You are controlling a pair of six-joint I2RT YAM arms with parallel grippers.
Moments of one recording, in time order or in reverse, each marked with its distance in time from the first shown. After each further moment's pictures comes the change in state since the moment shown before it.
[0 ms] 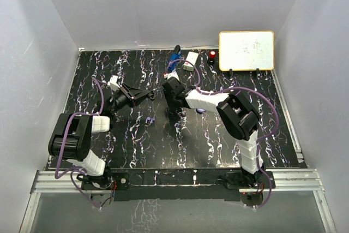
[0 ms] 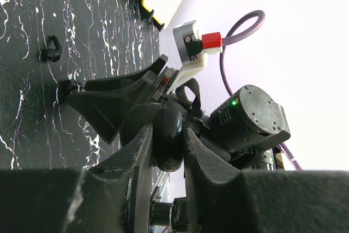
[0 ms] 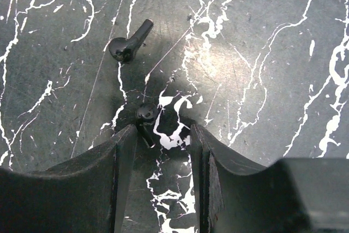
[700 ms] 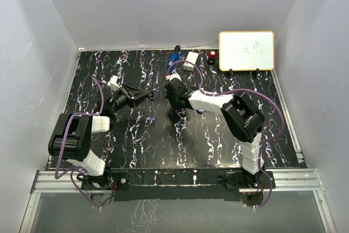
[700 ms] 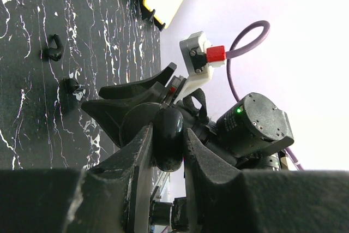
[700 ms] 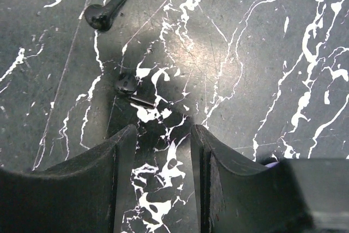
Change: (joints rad) left arm 0.000 -0.002 0.000 -0.007 0.000 0.003; right arm 0.000 -0.054 -0.050 -0.038 0.039 -0.047
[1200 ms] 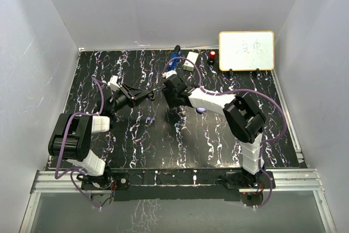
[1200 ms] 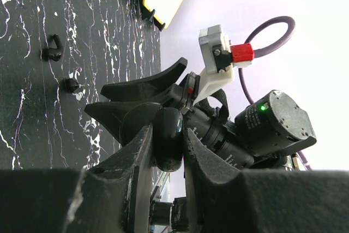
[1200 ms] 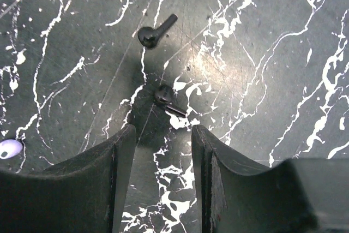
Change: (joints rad) left arm 0.000 0.000 0.000 0.001 0.000 0.000; right arm 0.000 -0.022 0.039 -0.008 -0.110 -0.040
